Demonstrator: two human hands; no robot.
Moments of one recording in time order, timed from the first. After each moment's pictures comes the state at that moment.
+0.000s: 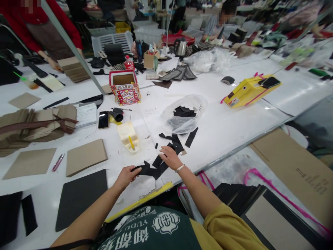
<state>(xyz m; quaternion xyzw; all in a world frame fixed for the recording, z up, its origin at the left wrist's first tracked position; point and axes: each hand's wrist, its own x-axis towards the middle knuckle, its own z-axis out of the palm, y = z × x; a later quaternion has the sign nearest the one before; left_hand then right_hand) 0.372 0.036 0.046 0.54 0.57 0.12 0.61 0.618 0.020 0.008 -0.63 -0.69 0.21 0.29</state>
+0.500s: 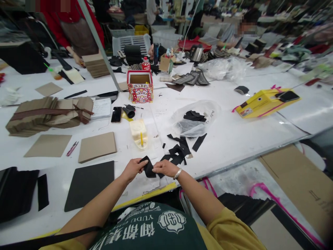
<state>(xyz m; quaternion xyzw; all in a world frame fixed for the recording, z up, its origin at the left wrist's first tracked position) 0.366 0.040 0.053 0.48 0.51 0.23 0.68 0.560 0.011 0.046 -0.47 -0.56 0.63 0.25</state>
